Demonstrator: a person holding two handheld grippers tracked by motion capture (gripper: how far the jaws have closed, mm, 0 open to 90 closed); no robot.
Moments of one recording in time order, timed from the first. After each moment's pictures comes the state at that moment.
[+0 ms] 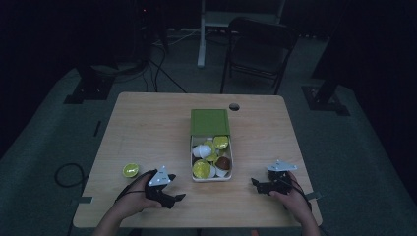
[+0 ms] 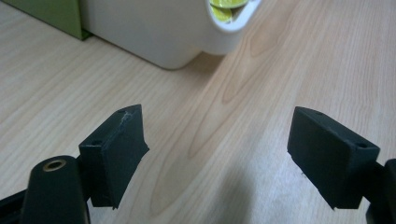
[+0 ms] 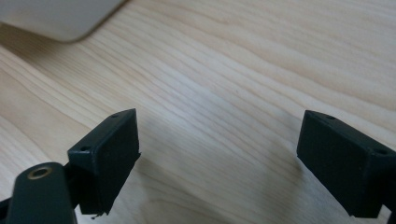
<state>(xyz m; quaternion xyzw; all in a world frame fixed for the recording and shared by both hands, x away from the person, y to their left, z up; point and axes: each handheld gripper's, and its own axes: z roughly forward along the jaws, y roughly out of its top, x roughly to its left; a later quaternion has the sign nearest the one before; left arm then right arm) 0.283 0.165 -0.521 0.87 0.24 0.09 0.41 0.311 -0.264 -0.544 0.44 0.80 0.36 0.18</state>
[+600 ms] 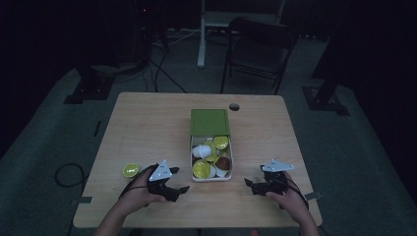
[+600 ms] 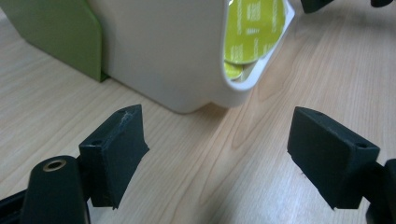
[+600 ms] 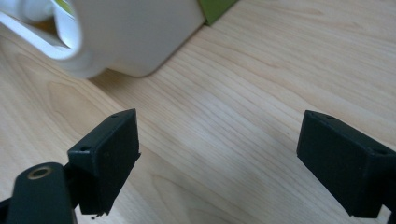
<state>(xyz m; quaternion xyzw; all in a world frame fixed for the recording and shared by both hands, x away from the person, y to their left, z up) 0.293 0.157 -0.511 0.85 0.25 0.11 0.45 0.302 -0.243 -0.523 0.40 0.81 0.39 0.16</state>
